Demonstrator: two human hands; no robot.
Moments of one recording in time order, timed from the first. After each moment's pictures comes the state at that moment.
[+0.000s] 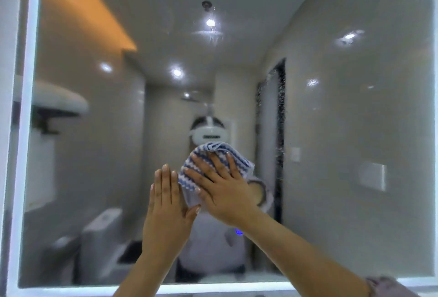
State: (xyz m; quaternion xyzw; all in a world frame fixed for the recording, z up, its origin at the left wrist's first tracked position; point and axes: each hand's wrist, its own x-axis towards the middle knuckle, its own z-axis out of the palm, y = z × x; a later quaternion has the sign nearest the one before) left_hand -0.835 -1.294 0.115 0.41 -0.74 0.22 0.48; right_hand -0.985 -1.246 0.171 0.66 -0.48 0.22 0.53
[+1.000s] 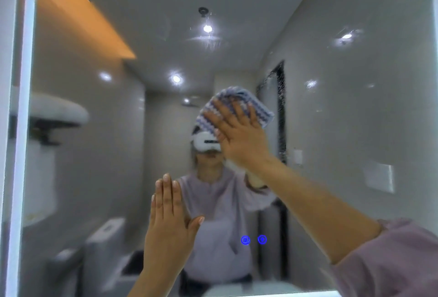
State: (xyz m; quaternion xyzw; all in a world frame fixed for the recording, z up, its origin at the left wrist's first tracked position) left_hand -0.836 -1.301 0.109 0.40 -0.73 0.24 0.50; right_hand -1.010 -1.252 0.285 0.58 -0.52 0.28 0.56
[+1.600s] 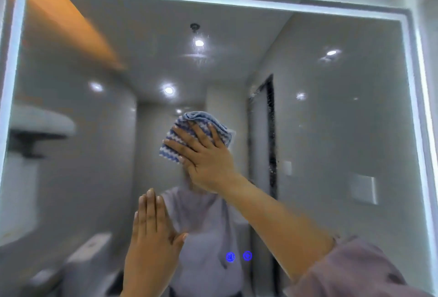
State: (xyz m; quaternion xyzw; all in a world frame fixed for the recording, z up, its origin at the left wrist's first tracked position) left_hand -0.837 -1.308 0.111 0.39 -0.72 0.27 0.51; right_hand -0.979 -1.259 0.275 0.65 -0.47 0.24 0.55
